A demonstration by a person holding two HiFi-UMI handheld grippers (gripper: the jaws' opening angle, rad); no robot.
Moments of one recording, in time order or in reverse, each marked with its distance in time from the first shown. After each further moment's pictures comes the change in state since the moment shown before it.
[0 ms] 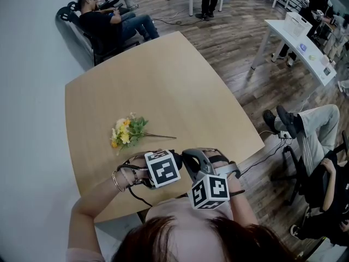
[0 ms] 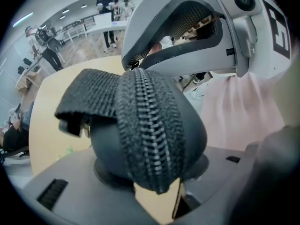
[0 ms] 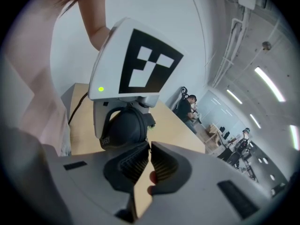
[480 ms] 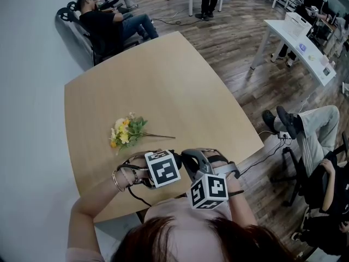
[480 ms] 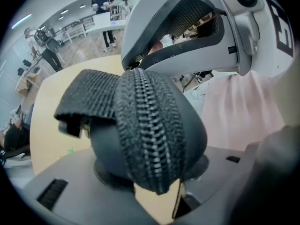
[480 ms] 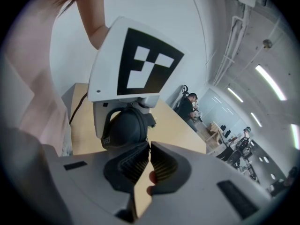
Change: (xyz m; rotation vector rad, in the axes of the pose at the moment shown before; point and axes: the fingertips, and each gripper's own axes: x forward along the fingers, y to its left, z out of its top) left arm 0.000 0.001 0.003 0.009 0.017 0.008; right arm -0.001 -0.001 -0.003 0.008 0.017 0.014
